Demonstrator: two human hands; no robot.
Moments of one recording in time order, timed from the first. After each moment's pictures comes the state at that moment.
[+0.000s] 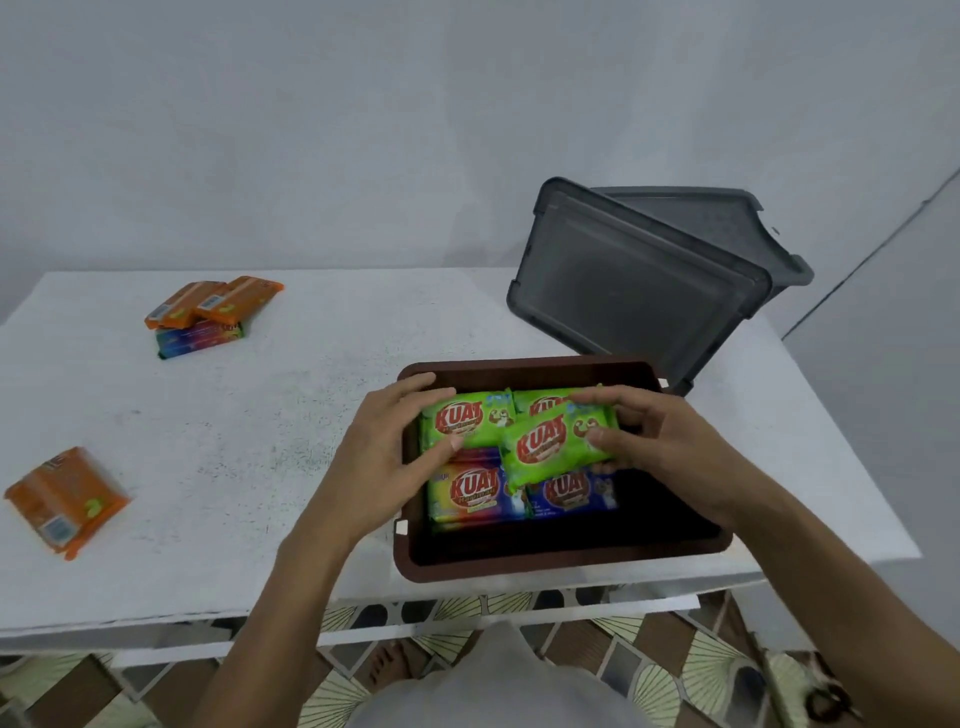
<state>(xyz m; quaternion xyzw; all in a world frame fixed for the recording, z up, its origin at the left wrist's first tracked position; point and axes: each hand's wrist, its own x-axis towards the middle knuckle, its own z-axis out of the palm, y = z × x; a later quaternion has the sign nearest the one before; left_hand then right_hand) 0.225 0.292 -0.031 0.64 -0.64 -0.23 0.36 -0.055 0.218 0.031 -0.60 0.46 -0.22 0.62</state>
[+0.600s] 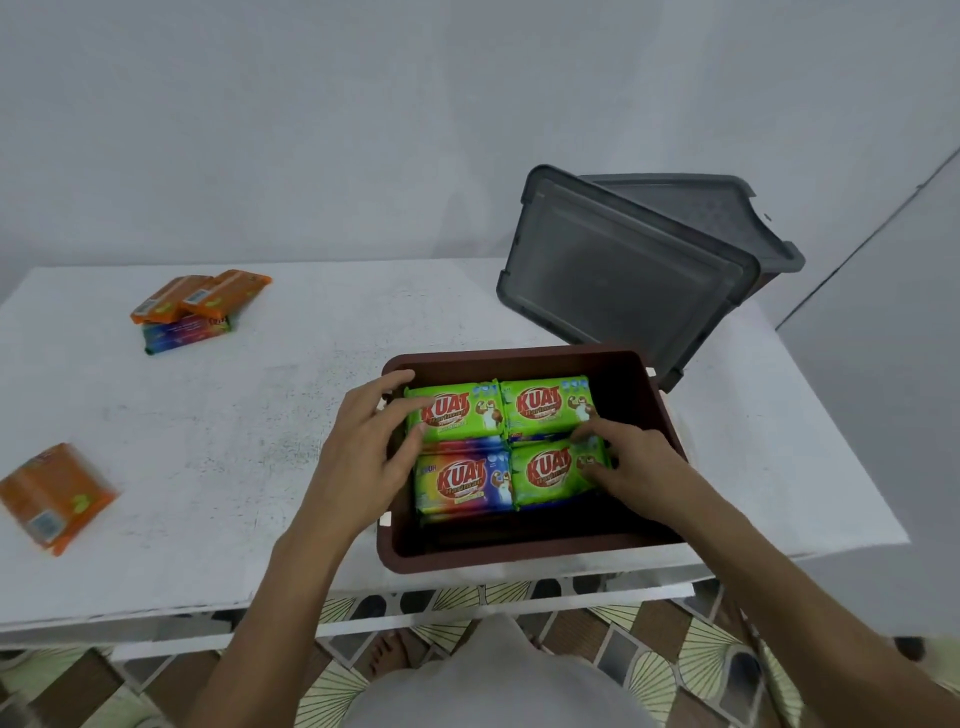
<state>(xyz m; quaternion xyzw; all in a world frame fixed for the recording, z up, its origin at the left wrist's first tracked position) 0.226 0.287 -0.059 0.67 -0.66 -0.11 0.32 -0.064 0.213 -0.030 -0.76 0.57 -0.01 0.32</state>
